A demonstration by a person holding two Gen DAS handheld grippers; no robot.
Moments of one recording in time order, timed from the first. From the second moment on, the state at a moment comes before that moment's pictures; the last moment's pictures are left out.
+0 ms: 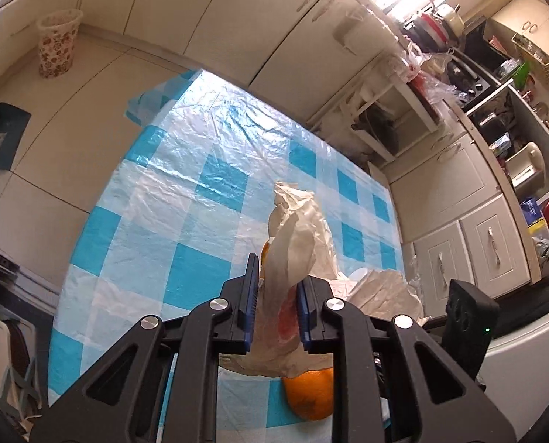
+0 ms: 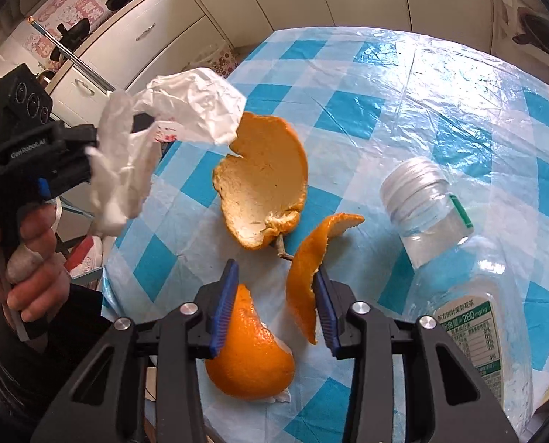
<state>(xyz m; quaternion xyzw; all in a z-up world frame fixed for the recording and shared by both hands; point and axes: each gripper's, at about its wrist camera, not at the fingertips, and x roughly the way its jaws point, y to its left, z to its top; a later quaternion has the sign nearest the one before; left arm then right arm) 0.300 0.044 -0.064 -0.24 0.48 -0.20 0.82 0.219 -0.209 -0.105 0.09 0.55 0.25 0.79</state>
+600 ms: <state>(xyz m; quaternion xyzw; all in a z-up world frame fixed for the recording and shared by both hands) 0.289 0.037 -0.044 -0.18 0.44 -0.13 0.87 0.218 -0.235 -0.080 0.15 0.51 0.28 0.80</state>
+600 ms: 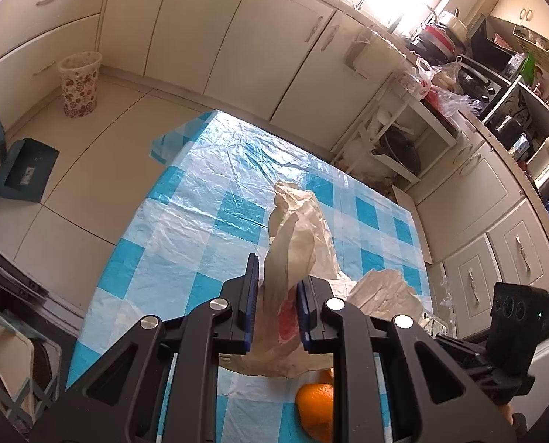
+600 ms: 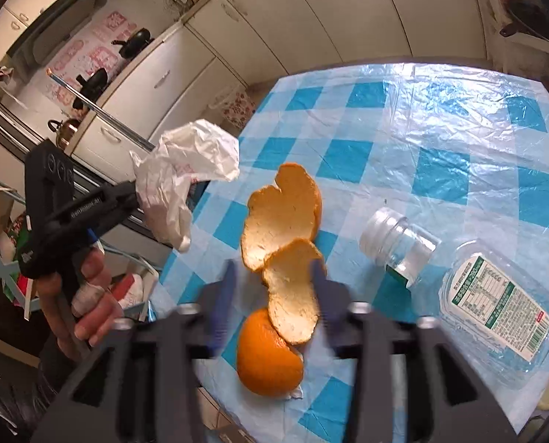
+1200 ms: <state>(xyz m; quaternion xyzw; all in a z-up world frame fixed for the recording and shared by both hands) 0.286 0.039 -0.045 -0.19 0.43 -0.13 0.87 0.228 -0.210 -0.109 0.07 0.54 0.25 0.80</state>
